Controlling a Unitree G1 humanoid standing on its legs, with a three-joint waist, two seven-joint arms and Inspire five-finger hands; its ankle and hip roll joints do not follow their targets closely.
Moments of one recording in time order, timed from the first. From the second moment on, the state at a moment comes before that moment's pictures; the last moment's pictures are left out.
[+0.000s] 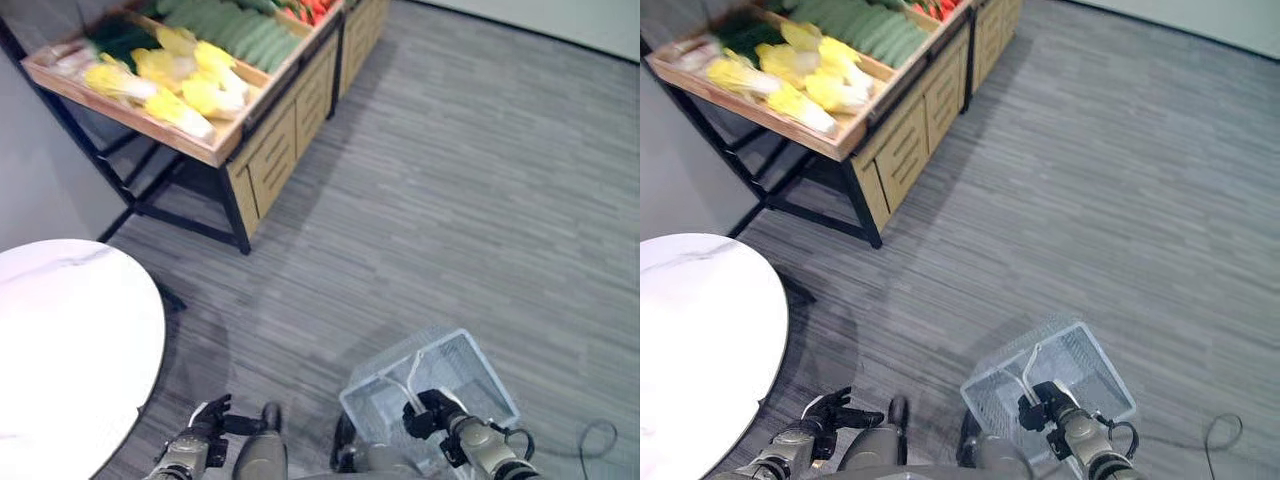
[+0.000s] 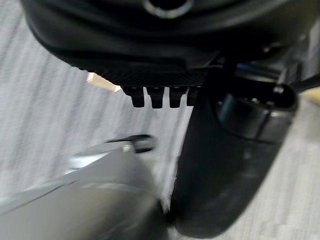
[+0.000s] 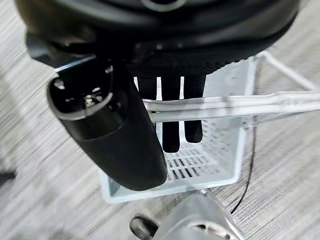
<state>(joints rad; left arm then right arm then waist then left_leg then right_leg) -0.14 0.27 -0.13 1.30 -0.21 -0.05 -0.01 -0.08 -0.32 0.32 1.05 0.01 0.00 0.04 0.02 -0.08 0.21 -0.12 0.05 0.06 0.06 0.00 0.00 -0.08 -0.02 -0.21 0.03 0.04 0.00</state>
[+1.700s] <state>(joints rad) -0.05 0.26 -0.19 1.30 -0.12 -0.04 -0.01 0.00 -0.30 0.16 1.37 0.06 -0.01 -0.01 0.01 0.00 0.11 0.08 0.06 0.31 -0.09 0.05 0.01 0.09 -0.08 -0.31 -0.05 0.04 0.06</state>
